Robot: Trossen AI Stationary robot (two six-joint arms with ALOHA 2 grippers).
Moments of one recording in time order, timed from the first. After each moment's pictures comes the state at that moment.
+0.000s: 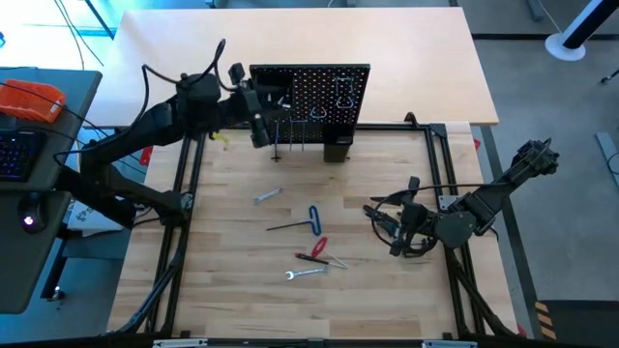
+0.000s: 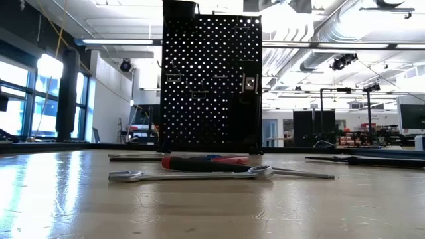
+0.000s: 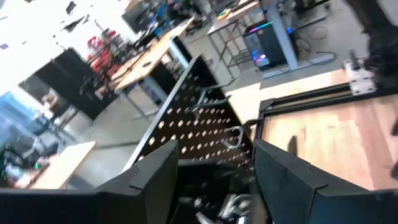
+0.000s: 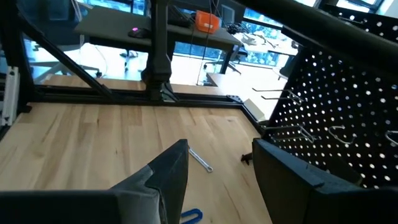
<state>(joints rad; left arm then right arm) 0.29 1.29 1.60 -0.50 -0.25 0.55 0.63 1.09 1.00 -0.26 0.96 0.07</state>
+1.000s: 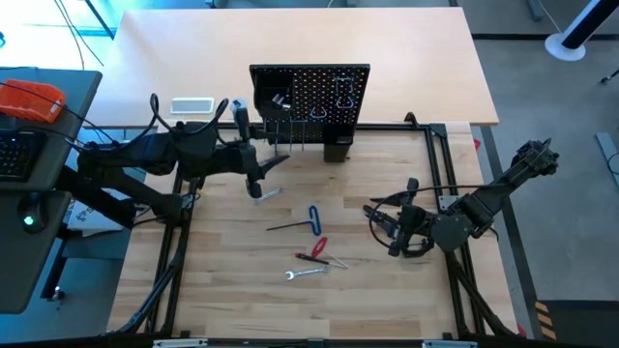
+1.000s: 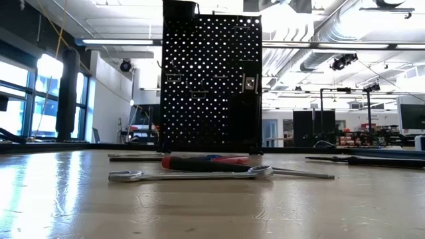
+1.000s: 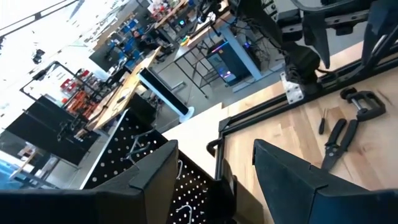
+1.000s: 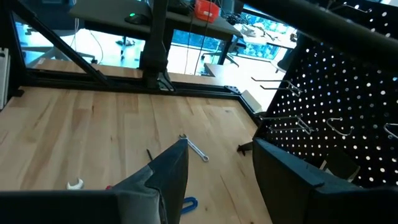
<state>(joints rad) -0.13 1.27 1.59 -0.53 -0.51 0.60 0.63 1.11 1.00 -0.32 0.96 0.10</state>
